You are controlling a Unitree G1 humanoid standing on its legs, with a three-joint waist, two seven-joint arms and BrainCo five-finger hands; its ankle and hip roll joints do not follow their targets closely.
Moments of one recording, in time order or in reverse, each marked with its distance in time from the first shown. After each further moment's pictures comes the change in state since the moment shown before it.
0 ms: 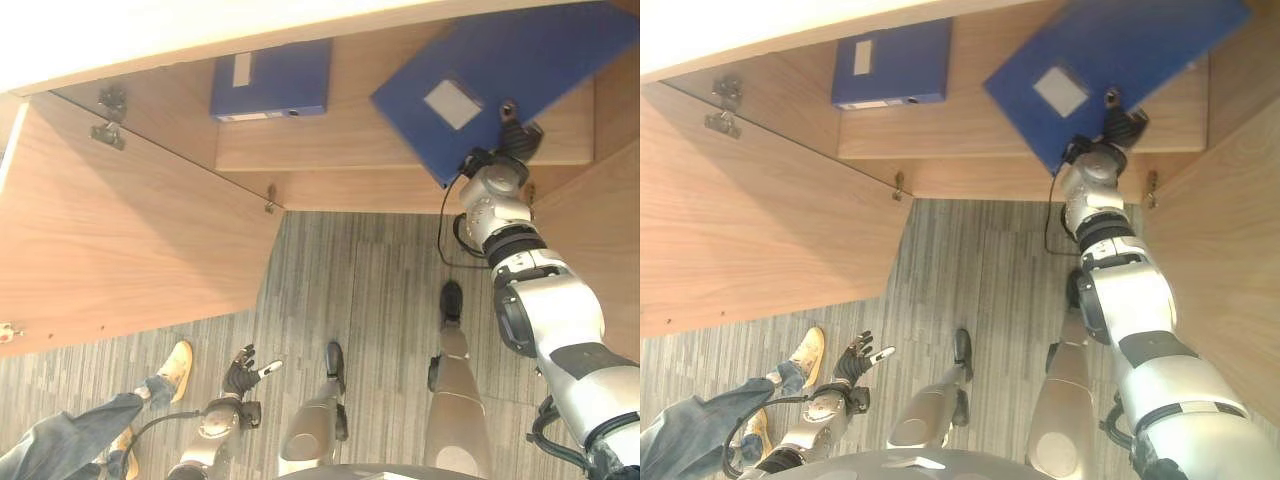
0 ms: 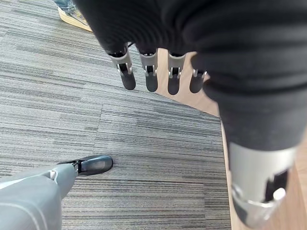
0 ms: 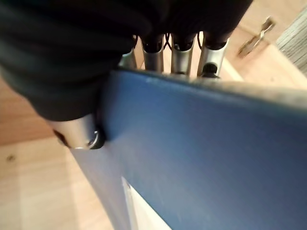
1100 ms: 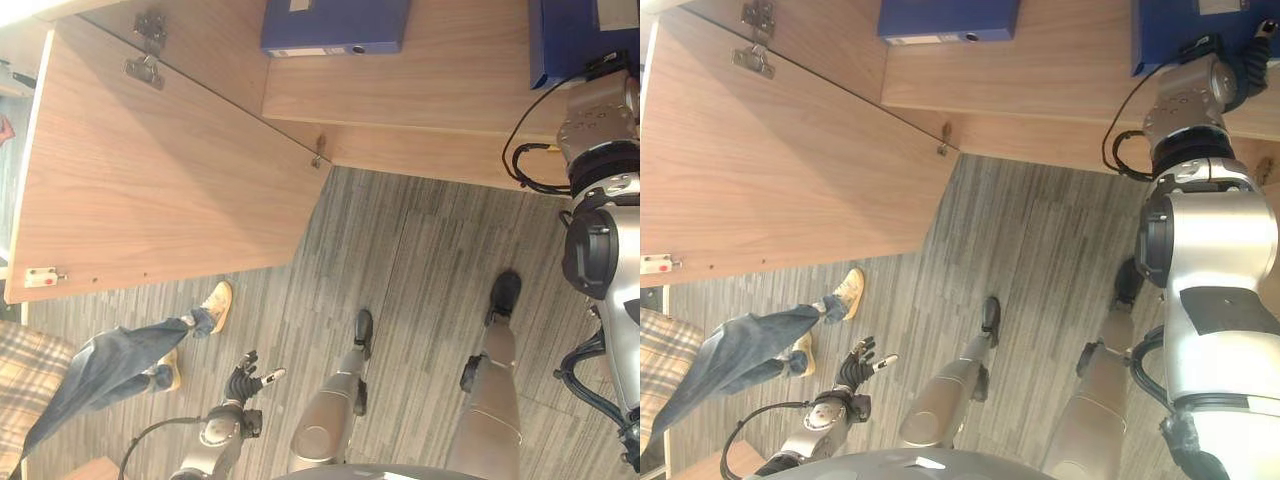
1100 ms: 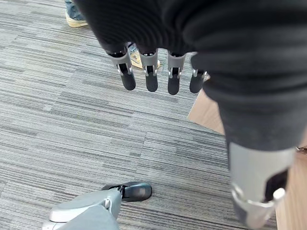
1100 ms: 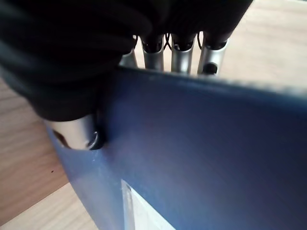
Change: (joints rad) left arm 0.017 0.015 -0.023 0.014 0.002 -0.030 0.010; right arm -0.376 -0.226 -0.051 0.178 0.449 -0.068 -0.051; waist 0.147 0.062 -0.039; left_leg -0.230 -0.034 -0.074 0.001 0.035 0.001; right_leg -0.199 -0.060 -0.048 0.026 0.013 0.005
